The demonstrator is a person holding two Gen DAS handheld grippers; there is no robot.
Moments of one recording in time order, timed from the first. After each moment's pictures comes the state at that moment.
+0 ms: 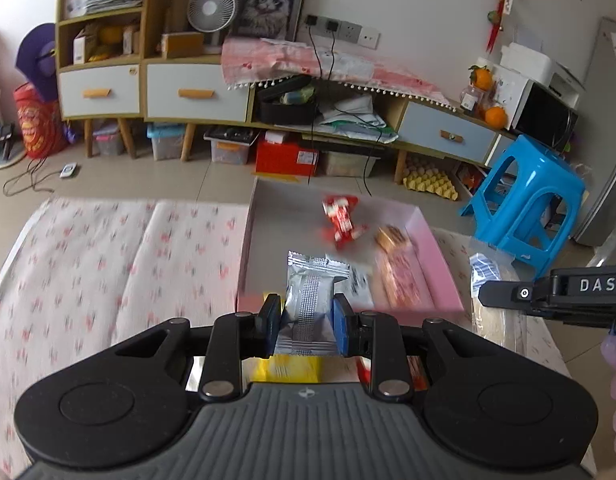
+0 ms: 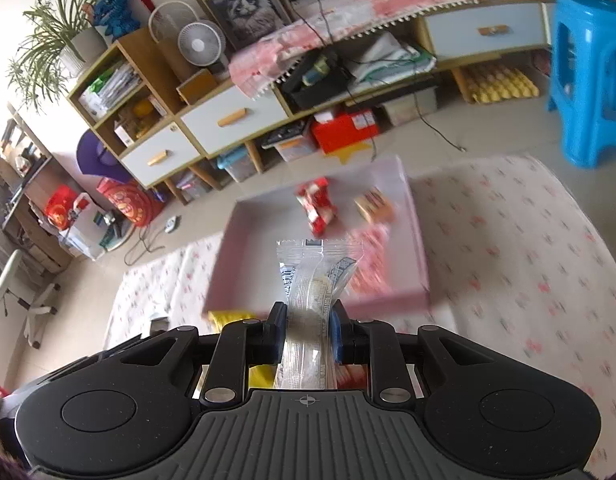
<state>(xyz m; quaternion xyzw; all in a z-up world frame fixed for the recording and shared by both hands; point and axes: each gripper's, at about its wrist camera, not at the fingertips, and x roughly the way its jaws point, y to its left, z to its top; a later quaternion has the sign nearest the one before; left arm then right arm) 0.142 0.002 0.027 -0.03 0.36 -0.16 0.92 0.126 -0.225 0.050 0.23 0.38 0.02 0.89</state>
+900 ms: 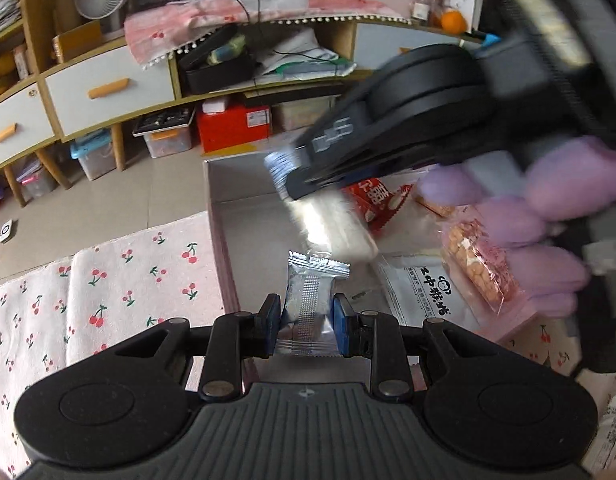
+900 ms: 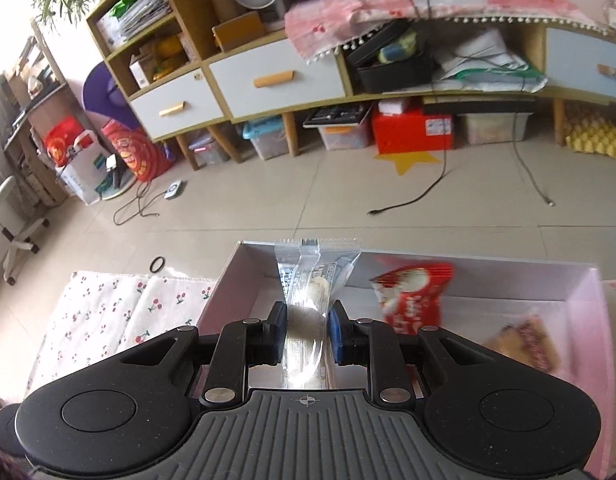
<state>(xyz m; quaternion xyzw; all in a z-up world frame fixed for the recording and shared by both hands) 0.230 -0.022 -0.040 0.11 0.40 -0.26 0.87 0.332 -0.166 -0.033 0.13 0.40 0.09 0.90</state>
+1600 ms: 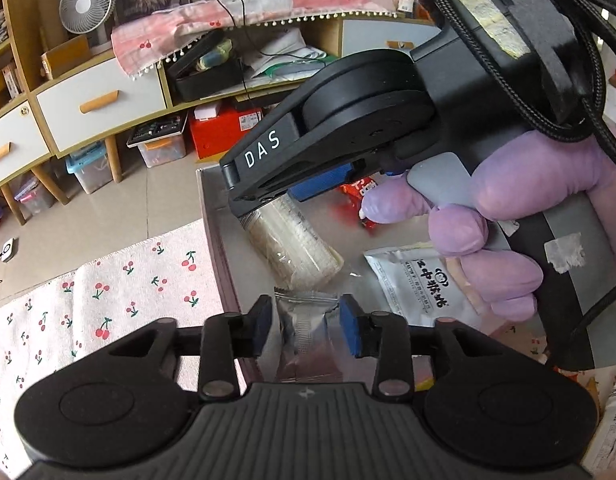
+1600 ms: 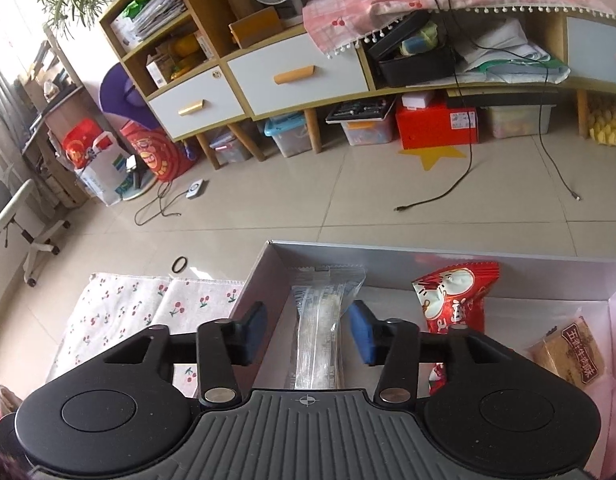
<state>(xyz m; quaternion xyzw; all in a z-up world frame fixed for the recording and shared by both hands) 0.232 -0.027 -0.037 0.14 0.39 -0.27 0.87 0.341 -0.159 -0.035 0.15 0.40 0.12 0.89</state>
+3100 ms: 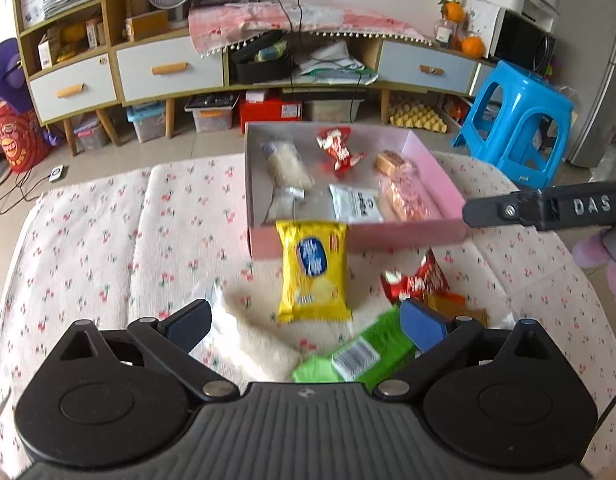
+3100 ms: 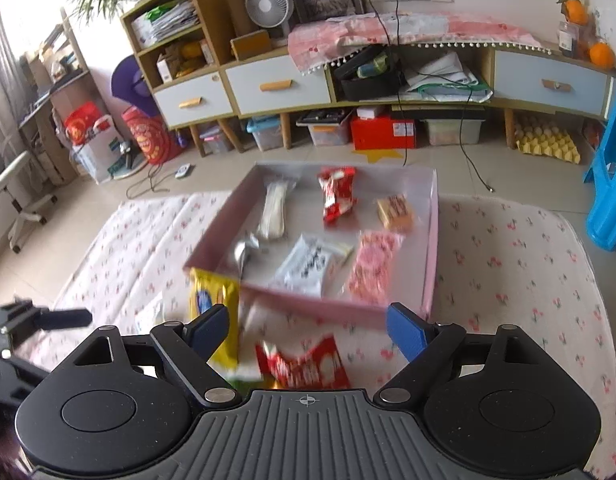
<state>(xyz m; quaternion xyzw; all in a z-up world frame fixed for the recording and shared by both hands) 0.107 0.009 0.005 0.06 0.41 -0.20 0.89 0.120 -0.213 0.026 0.09 0.39 0.09 0.91</state>
